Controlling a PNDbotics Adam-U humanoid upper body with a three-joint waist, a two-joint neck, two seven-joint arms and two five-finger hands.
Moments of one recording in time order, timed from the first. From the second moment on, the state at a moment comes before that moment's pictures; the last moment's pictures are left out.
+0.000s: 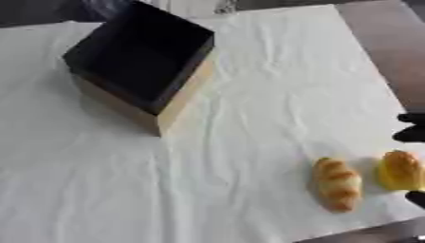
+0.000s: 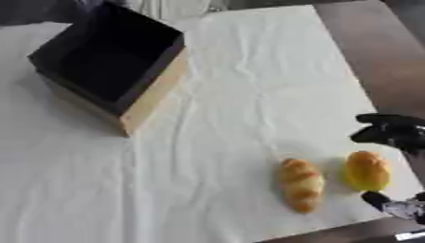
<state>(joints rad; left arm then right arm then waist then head) -0.25 0.45 0.35 -1.98 -0.24 -0.32 0.44 0.28 -0.92 -0.29 -1.98 0.44 -0.68 0.04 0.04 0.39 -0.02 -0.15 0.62</state>
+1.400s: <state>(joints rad) -0.24 0.44 0.35 -1.98 -0.24 -0.32 0.43 0.32 -0.91 -0.27 -1.98 0.39 -0.51 -0.03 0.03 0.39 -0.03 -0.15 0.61</state>
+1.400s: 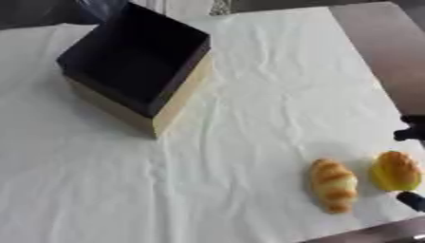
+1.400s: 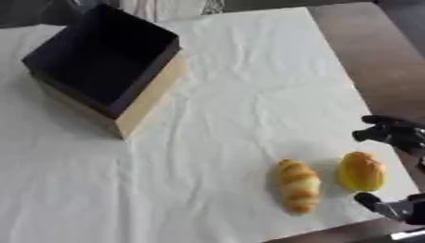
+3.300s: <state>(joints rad) -0.24 0.43 0.35 -1.98 -0.23 -0.32 0.42 0.33 -0.91 -0.23 -1.98 0.53 -0.30 0.03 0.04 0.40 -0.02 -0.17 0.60</state>
